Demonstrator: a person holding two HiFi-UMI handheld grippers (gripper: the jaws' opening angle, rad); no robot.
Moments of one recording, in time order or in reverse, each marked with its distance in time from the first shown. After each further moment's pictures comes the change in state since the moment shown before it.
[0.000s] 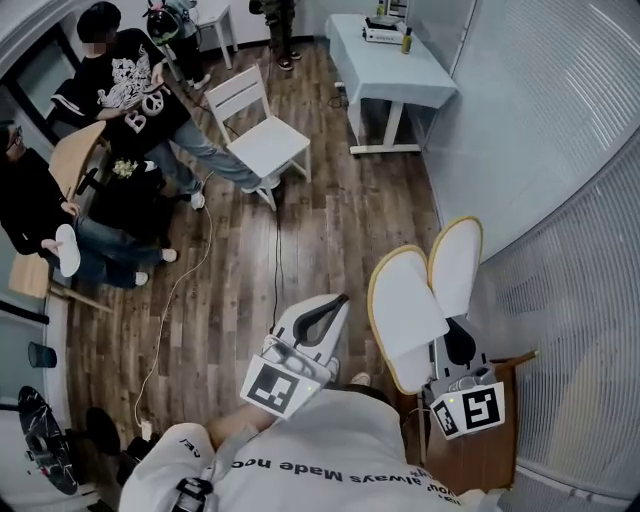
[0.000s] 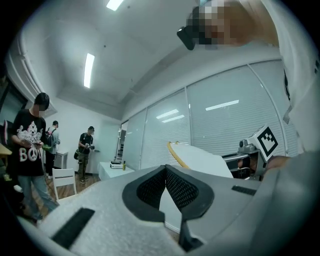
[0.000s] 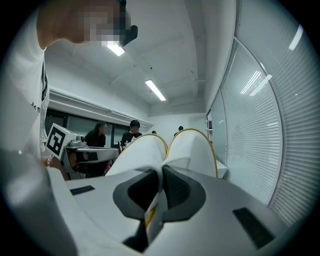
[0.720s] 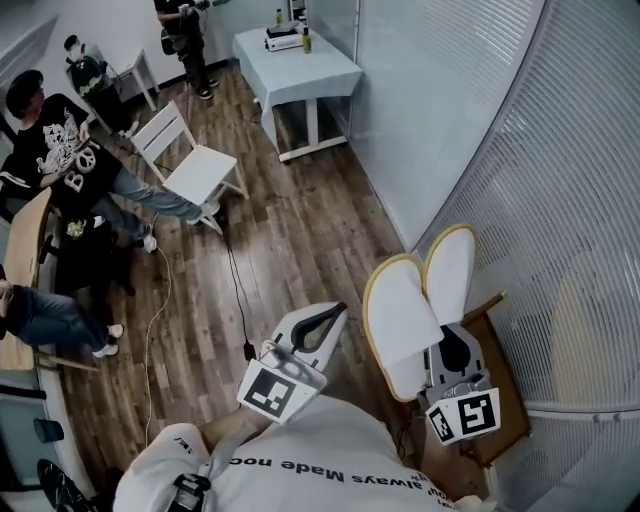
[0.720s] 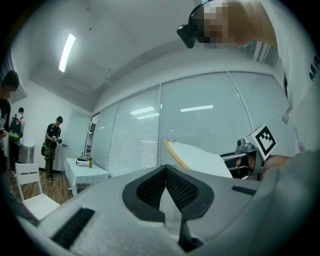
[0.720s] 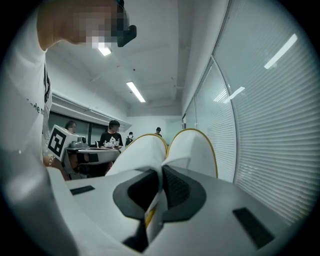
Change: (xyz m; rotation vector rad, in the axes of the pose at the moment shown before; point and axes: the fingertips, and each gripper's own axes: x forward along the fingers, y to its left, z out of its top) left arm 0.018 -0.156 0.004 0.001 0.025 -0.324; right arm -0.168 -0.040 -0.006 0.040 0.002 -0.287
